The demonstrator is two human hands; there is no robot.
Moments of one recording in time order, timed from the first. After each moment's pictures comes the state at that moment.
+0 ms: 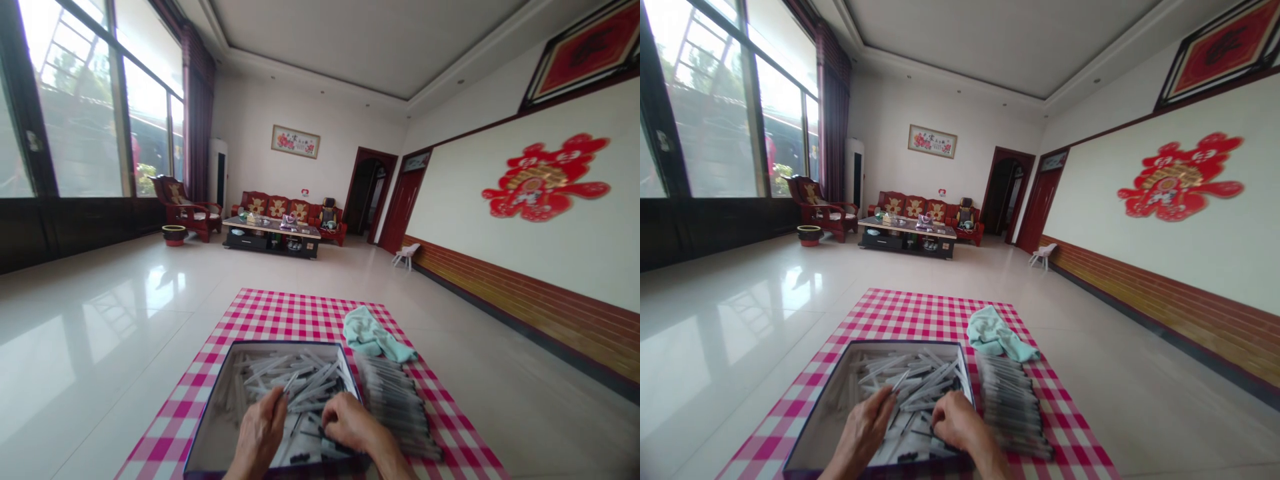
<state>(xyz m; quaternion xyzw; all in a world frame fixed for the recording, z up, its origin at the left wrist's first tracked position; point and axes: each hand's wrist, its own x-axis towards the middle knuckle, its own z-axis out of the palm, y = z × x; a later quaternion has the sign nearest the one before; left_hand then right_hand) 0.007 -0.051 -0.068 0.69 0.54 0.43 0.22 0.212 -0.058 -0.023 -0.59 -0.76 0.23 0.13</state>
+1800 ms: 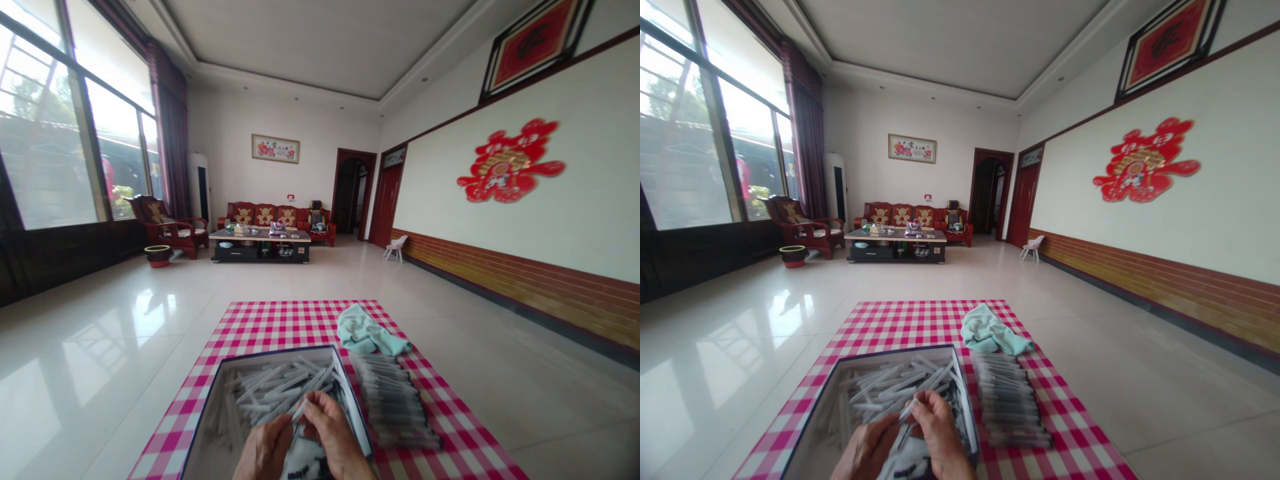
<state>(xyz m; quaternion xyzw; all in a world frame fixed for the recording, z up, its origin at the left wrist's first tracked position) 0.010 -0.053 -0.068 0.78 0.43 0.37 0.28 0.168 -0.064 -0.060 -0.46 -0.39 0.57 0.57</state>
